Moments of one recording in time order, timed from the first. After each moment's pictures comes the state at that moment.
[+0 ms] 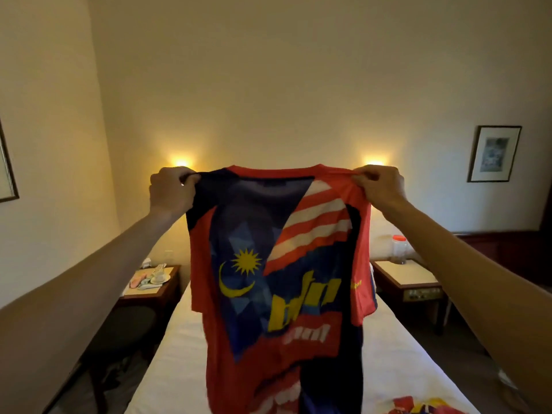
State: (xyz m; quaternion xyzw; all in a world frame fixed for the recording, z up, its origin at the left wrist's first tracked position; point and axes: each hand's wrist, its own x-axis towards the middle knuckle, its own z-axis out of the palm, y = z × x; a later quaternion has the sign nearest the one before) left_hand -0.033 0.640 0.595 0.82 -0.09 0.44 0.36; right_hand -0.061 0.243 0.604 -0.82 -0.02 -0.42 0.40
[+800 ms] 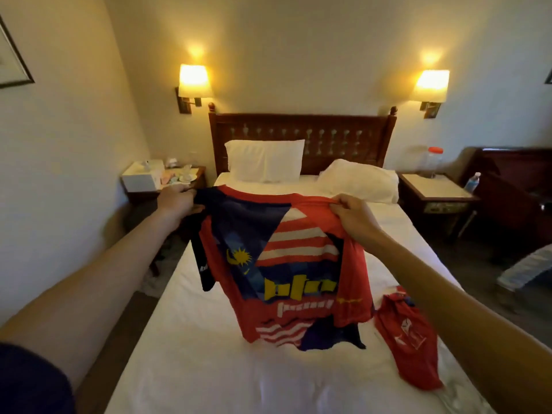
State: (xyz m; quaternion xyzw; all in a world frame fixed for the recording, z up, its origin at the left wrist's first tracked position) left_hand -0.041 0.715 0.348 0.75 0.16 0.08 0.64; right_hand -0.107 0.342 0.352 -0.86 -0.01 -0.10 0.50
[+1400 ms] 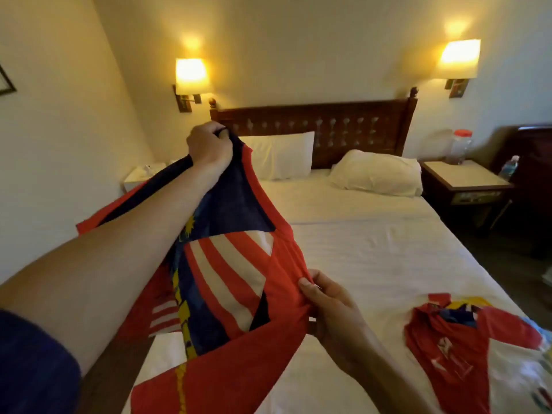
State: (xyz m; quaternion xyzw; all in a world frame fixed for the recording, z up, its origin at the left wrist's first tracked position) left_hand 0.067 0.624 0.432 0.82 0.07 0.32 0.47; right_hand -0.147 0.424 0.288 -0.54 -0.04 0.13 0.83
